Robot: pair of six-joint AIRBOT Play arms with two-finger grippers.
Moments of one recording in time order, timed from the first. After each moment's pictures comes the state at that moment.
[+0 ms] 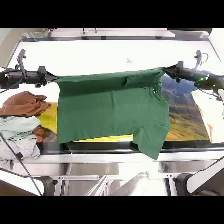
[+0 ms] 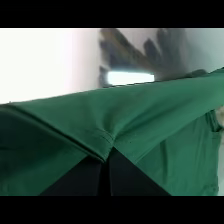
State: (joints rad) left arm 0.30 -1.83 1.58 0.58 -1.21 -1.07; right arm -0.34 -1.99 1.59 -0.16 1.14 0.87
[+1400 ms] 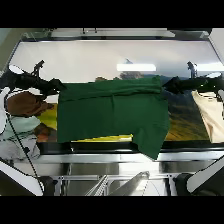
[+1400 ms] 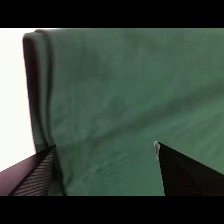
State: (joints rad) left arm 0.22 -1.94 1.68 0.93 -1.27 -1.16; right arm -0.36 -2.00 1.60 -0.61 1.22 1.00
